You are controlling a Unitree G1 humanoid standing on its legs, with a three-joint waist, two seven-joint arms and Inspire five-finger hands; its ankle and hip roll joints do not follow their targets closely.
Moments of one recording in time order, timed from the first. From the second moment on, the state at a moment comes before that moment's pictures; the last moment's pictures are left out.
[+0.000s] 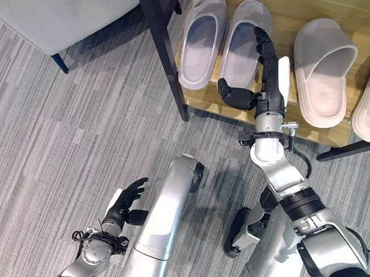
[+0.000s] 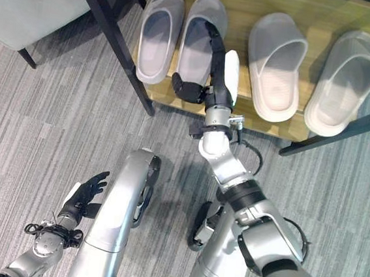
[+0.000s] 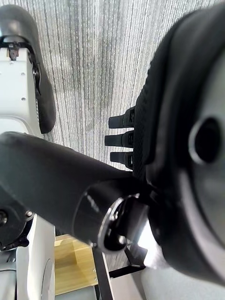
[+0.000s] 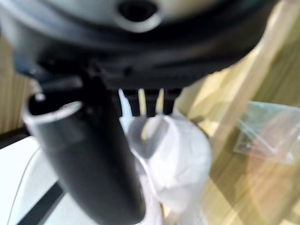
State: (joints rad) left arm 0.03 0.54 -0.50 0.31 -0.39 -0.24 0.30; right arm -0.88 -0.48 0.48 0.44 0.11 -0.11 -0.57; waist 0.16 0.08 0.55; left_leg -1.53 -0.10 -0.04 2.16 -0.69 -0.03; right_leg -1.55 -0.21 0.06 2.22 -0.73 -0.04
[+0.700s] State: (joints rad) left arm 0.03 0.56 -0.51 0.31 -0.39 -0.24 0.29; right arm -0.98 -0.48 0.51 0.55 0.30 -0.17 -0.55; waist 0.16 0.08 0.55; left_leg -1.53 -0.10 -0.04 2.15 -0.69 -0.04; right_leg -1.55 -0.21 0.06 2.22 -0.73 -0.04
